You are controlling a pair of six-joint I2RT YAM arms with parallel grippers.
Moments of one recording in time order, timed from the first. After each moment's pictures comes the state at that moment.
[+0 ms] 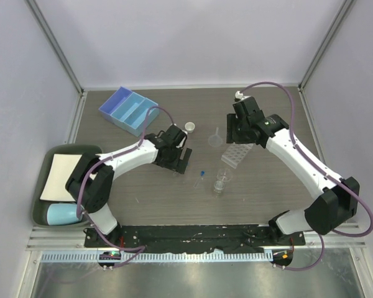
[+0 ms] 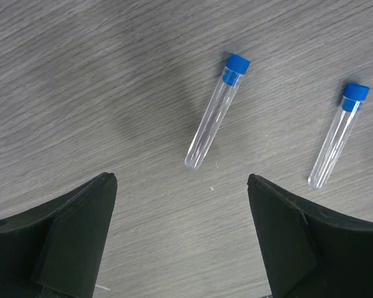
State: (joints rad) left arm -0.70 1.67 1.14 -0.62 -0.08 -0.32; right arm 0.48 1.42 1.33 -0.83 0.19 0.39
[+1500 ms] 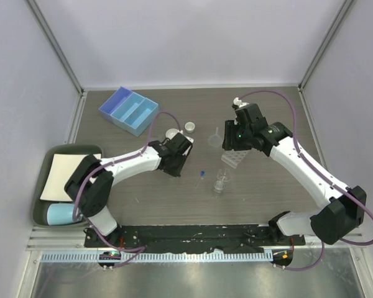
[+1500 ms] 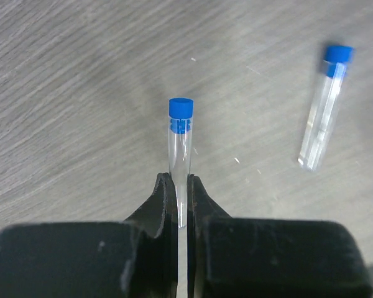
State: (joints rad) left arm -0.80 1.69 1.08 -0.56 -0.16 -0.31; right arm 0.51 1.32 1.24 -0.78 0.05 0.40
